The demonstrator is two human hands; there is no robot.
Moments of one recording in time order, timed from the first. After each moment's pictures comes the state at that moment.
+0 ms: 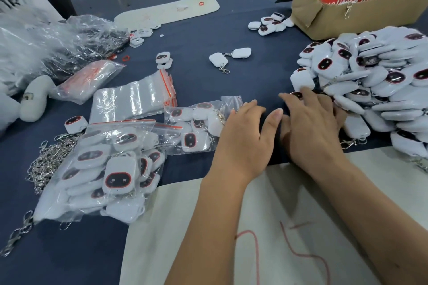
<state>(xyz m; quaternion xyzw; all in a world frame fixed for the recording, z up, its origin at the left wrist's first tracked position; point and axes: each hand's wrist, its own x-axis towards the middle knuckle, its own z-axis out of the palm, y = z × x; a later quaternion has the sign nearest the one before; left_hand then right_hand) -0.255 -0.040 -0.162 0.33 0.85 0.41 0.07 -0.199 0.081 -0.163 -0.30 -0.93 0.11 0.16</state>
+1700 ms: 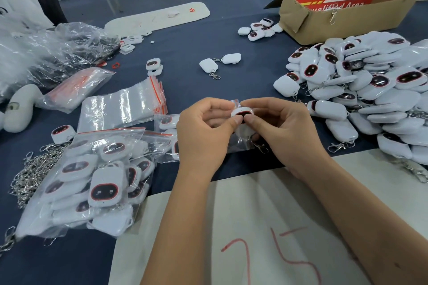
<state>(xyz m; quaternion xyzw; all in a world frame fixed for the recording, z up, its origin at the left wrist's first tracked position) -0.274 -0.067 -0.151 0.19 0.73 0.65 0.03 -0.204 0.079 -0.171 -0.08 -0.74 0.63 0.24</state>
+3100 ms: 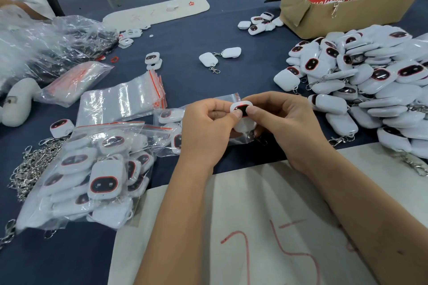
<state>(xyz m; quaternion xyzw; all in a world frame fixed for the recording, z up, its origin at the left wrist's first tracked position) -0.271 -0.065 -0.147 0.15 0.72 0.67 0.12 -0.200 0.081 -0.165 -0.09 -0.71 0.67 0.20</state>
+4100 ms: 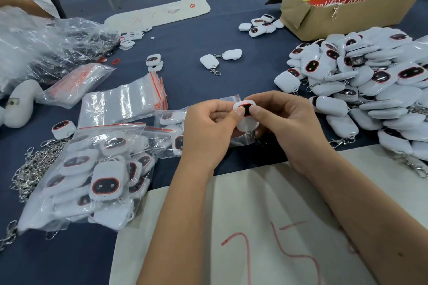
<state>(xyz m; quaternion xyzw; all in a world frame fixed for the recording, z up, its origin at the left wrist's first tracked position) -0.270 -0.065 -0.148 0.17 0.71 0.68 0.12 -0.200 0.080 -0.164 -0.09 -0.69 0.68 0.22</state>
